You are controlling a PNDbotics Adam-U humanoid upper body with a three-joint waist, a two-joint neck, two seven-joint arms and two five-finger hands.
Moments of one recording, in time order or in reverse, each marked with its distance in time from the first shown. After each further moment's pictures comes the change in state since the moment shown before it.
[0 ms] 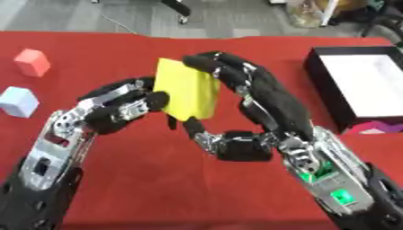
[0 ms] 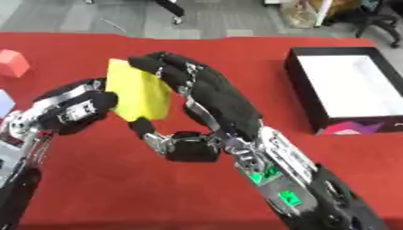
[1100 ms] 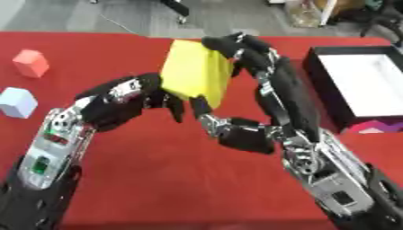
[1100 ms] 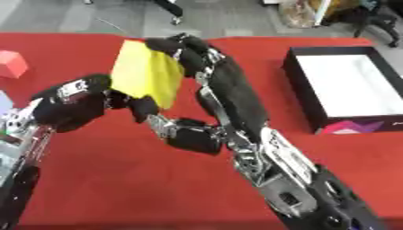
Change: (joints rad) left arm 0.018 -0.008 0.062 0.008 -0.046 -0.032 0.018; right arm 0.001 -0.033 -0.067 0.001 0.027 0.053 -0.304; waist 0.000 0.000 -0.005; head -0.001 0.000
